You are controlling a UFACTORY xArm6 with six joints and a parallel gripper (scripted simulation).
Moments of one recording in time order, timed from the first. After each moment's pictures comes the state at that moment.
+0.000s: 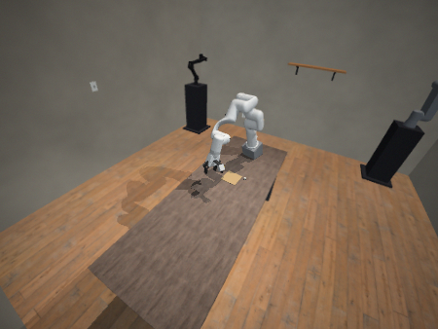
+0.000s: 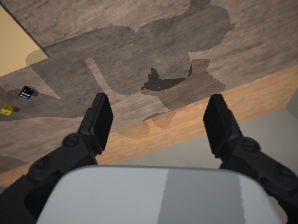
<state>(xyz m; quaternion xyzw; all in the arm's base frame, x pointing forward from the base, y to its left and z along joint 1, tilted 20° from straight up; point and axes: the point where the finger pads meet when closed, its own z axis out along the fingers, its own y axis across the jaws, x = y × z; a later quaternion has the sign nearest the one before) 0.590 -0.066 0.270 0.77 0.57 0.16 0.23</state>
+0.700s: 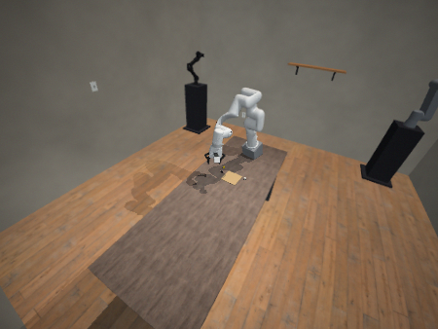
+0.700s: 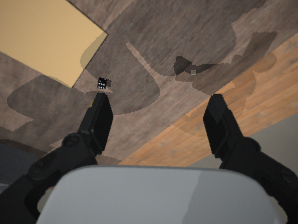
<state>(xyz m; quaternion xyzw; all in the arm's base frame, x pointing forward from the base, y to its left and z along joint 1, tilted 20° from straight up) 0.486 -0.106 0.229 0.91 0.35 0.17 0.14</state>
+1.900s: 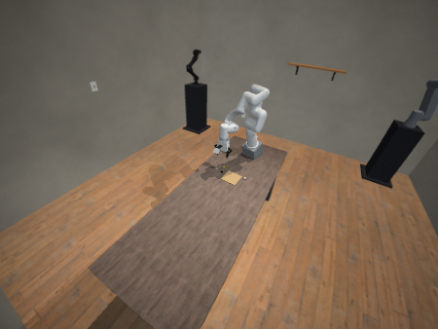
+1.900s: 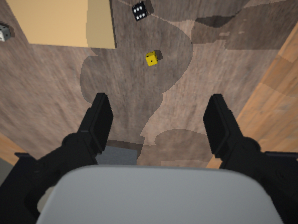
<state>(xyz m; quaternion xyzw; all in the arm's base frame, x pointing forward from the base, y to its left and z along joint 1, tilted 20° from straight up) 0.340 -0.123 0.157 0.98 0.02 0.17 0.04</state>
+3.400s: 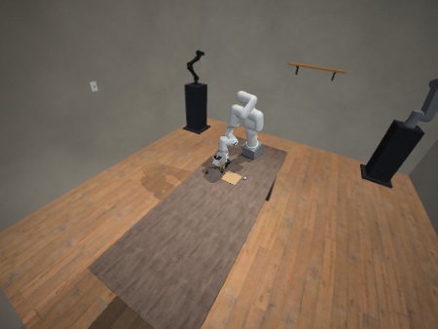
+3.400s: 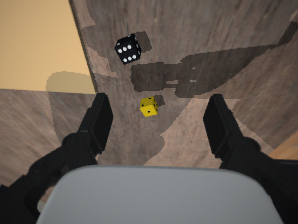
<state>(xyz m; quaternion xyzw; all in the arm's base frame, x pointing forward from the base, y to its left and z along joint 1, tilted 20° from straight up) 0.380 -0.130 0.052 0.98 0.02 0.17 0.04</state>
